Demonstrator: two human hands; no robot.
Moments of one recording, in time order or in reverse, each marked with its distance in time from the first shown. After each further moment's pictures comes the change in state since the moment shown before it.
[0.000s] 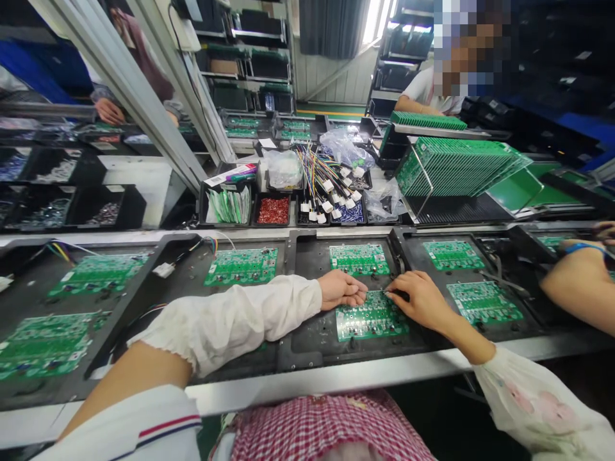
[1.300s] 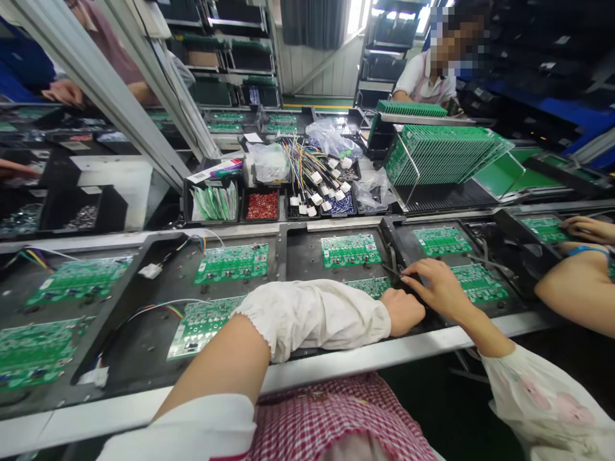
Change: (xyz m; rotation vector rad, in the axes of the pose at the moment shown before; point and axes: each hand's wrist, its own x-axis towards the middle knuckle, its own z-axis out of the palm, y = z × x) left_hand 0.041 -0.042 0.113 1.788 -0.112 0.798; right_hand -0.032 0.027 -0.015 0.018 0.135 0.117
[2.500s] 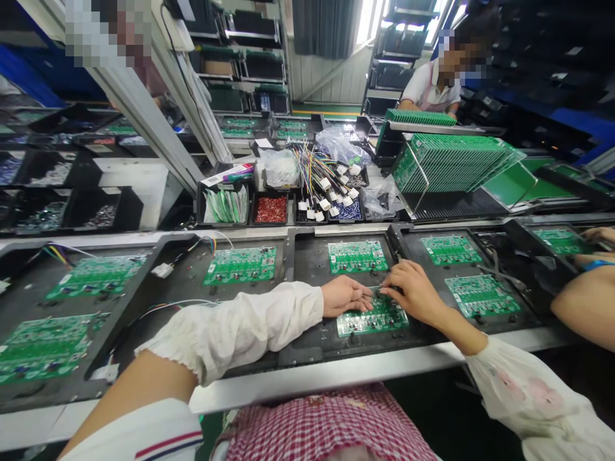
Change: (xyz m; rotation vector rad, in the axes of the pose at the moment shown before) left_hand -0.083 -0.070 -0.031 -1.832 0.106 -0.763; right_hand 0.025 -0.038 0.020 -0.005 -0.137 -0.202
